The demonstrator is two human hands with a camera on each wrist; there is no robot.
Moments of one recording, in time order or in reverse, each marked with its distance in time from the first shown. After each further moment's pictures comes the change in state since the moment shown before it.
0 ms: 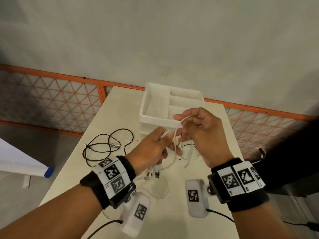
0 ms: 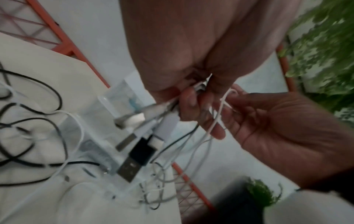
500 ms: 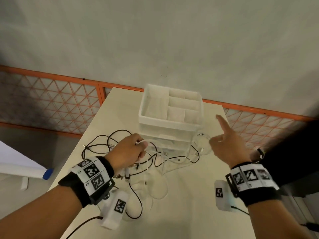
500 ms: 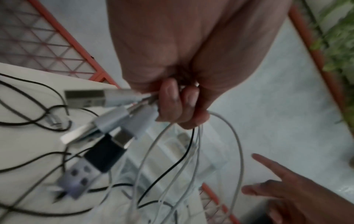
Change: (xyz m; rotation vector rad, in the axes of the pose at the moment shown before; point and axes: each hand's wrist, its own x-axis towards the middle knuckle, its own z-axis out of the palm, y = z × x) left_hand 0.002 -0.027 -0.052 0.331 0.169 -0.167; right_hand 0.015 0.051 -0.075 -0.771 0.128 0.151
